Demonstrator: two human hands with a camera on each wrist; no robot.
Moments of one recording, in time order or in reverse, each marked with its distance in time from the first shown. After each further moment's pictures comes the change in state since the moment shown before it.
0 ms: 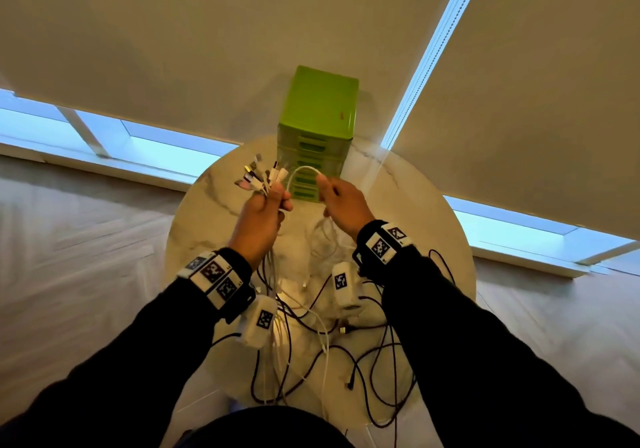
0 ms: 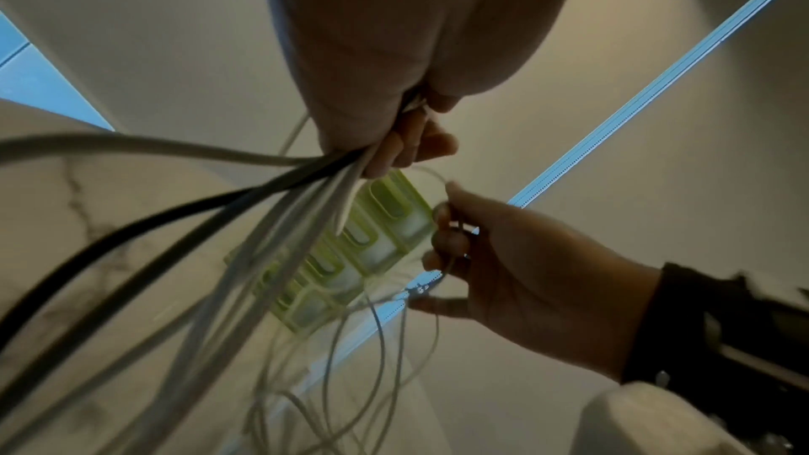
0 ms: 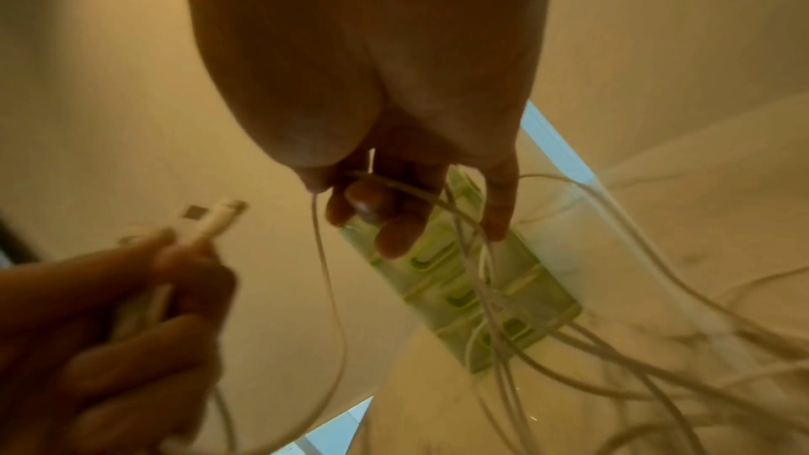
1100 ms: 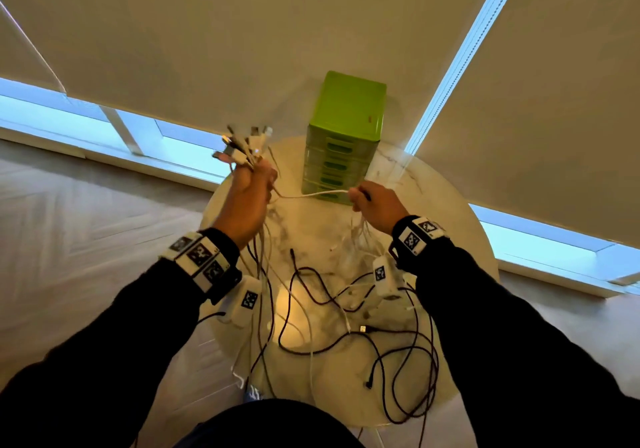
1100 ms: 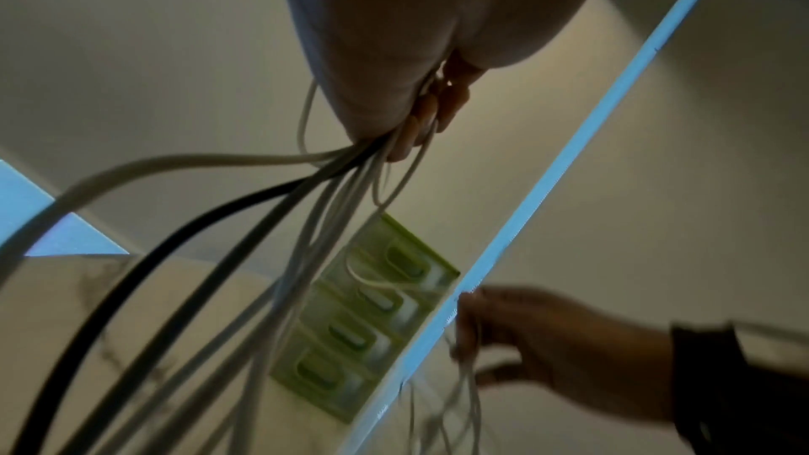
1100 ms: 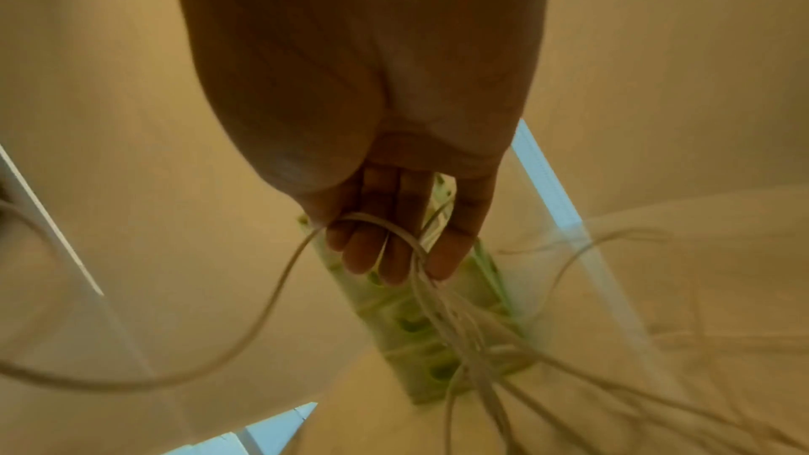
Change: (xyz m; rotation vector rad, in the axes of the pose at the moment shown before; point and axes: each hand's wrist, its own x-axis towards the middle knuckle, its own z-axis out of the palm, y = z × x) left_hand 0.002 0.029 -0.060 0.009 0.087 0.173; right_hand 0.008 0.025 -0.014 -0.229 -0.113 -0.105
